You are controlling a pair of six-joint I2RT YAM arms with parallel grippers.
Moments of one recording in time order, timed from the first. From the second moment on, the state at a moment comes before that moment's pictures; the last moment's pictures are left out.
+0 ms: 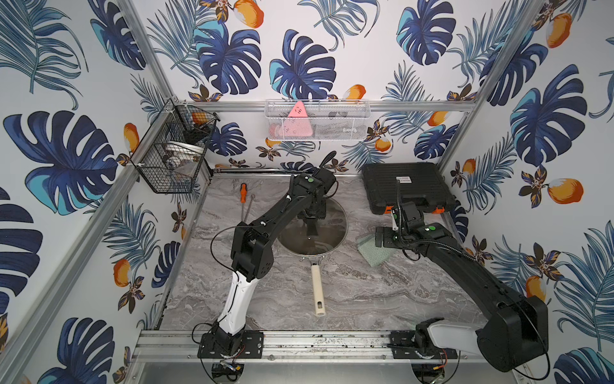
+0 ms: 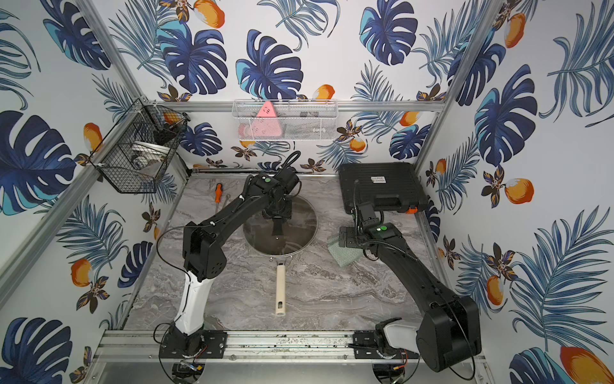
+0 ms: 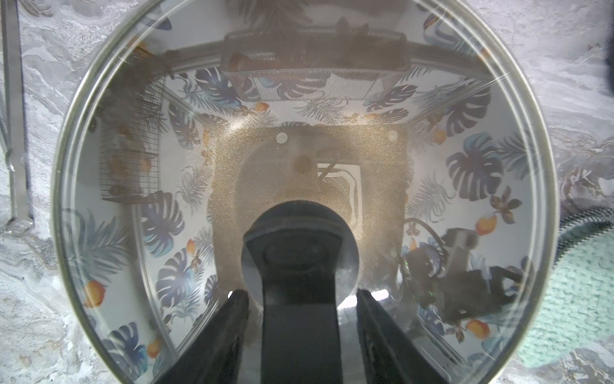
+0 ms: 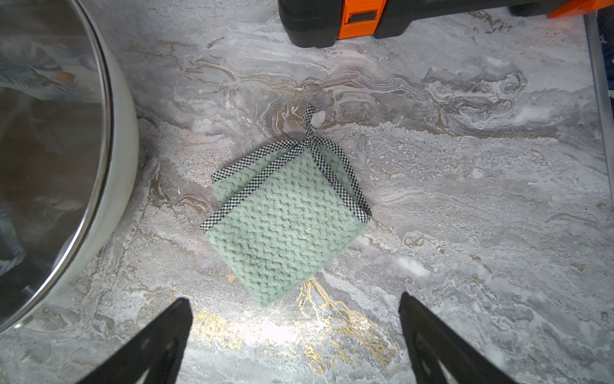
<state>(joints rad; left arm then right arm) -0.54 2.19 2.18 -1.28 -0.20 -0.61 0.33 1.29 1.02 -0.78 0.17 0.34</state>
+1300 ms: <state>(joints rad) -0.53 2.19 2.12 -1.21 -0.19 -0.61 0.35 1.30 1.01 -0.78 0.18 0.34</state>
